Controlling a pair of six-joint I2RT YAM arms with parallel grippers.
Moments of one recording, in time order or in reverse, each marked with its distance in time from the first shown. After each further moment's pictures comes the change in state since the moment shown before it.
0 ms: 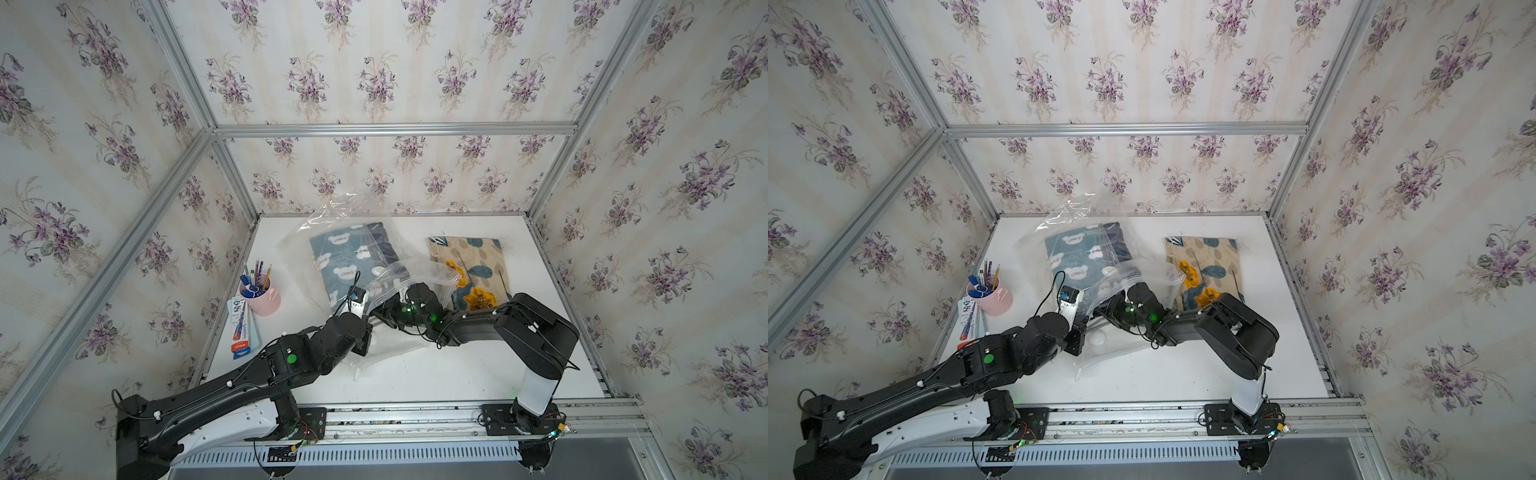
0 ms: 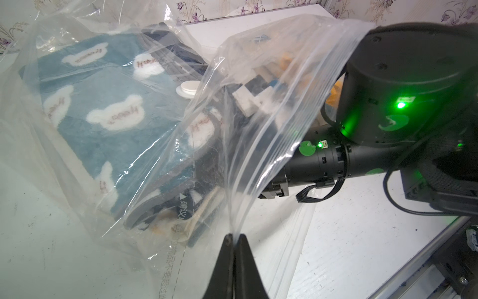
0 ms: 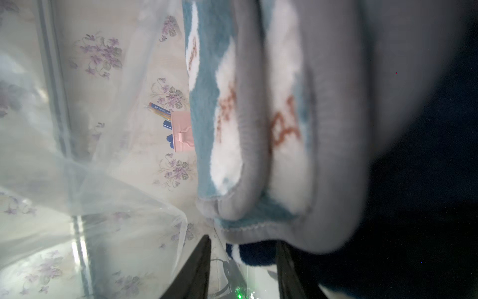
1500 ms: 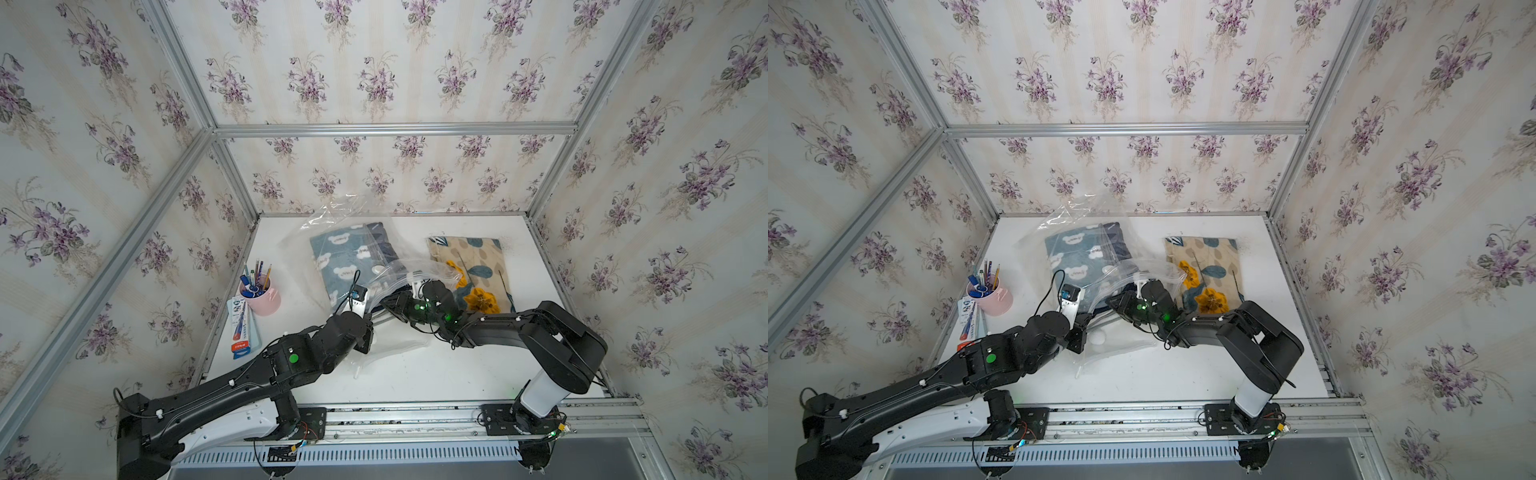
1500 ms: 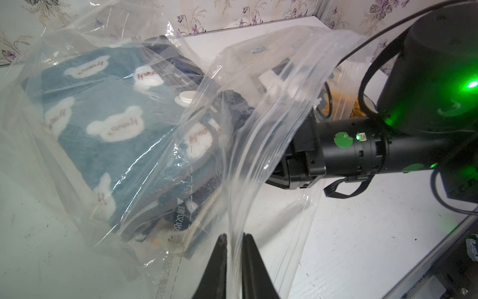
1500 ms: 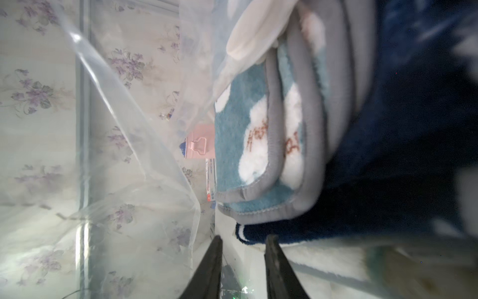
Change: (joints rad) left arm 0.000 0.011 -0.004 0.052 -0.014 0.006; right arm -0.053 -0.131 -0.086 -0.007 0.009 -0.078
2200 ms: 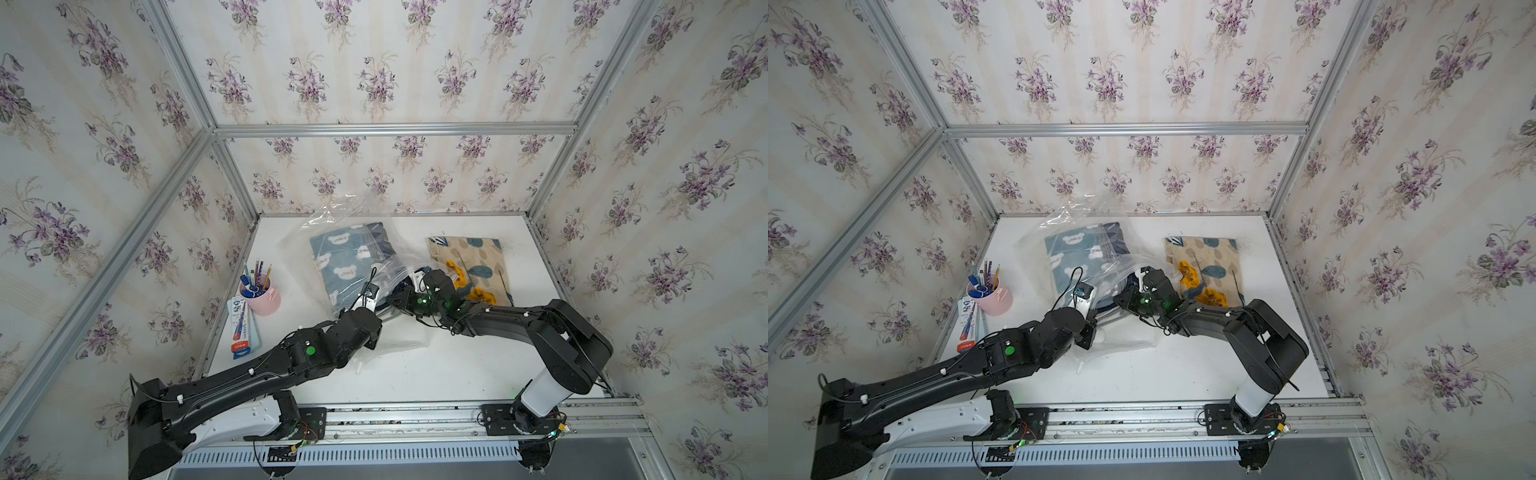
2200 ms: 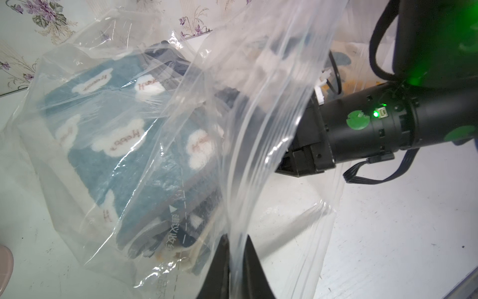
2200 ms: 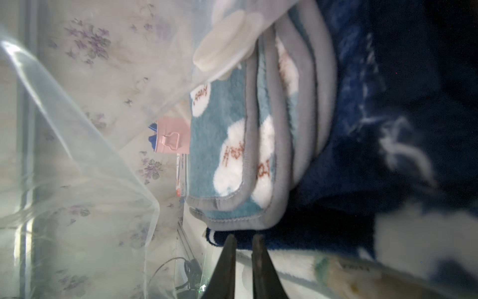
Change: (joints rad) left arm -0.001 0.108 0.031 0.040 -0.049 0.079; right arm -0.074 -0.052 0.068 -0.246 -0.030 -0.207
